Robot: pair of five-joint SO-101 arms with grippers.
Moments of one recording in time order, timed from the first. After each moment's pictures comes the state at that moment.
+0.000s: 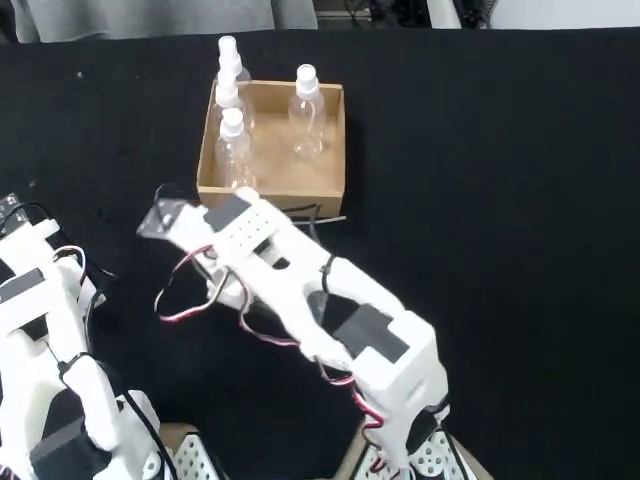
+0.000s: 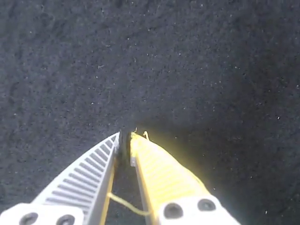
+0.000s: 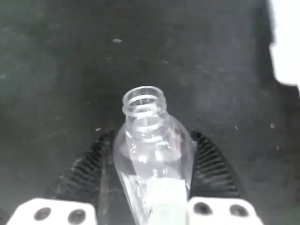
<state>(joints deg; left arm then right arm) -37.3 -28.4 56.9 46.3 3.7 -43.7 23.4 -0.8 78.8 18.2</state>
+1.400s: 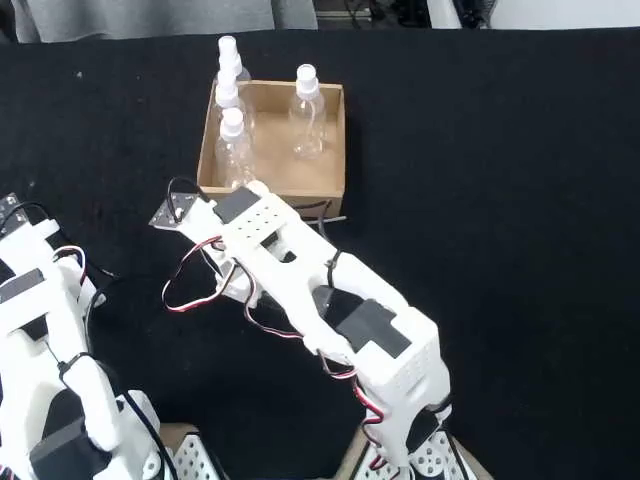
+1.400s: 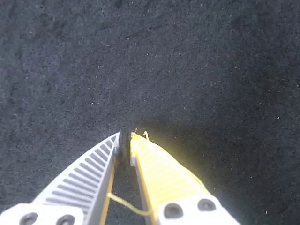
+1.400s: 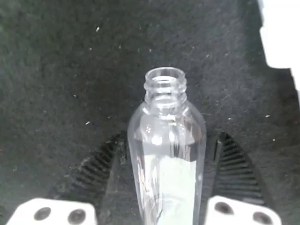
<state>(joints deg) -37.3 -28.4 56.9 46.3 3.7 -42.3 24.0 -0.8 79.7 20.1</state>
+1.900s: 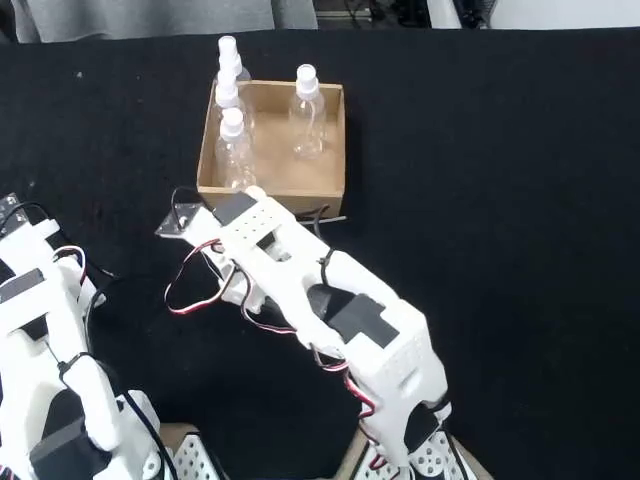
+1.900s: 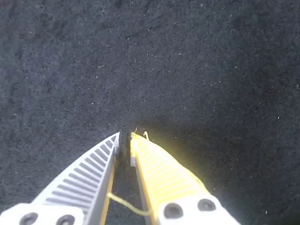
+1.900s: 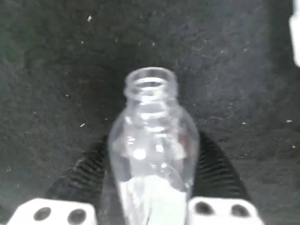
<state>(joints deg) -37.3 -28.4 56.9 46.3 3.7 -42.2 28.0 -0.7 79.7 20.3</state>
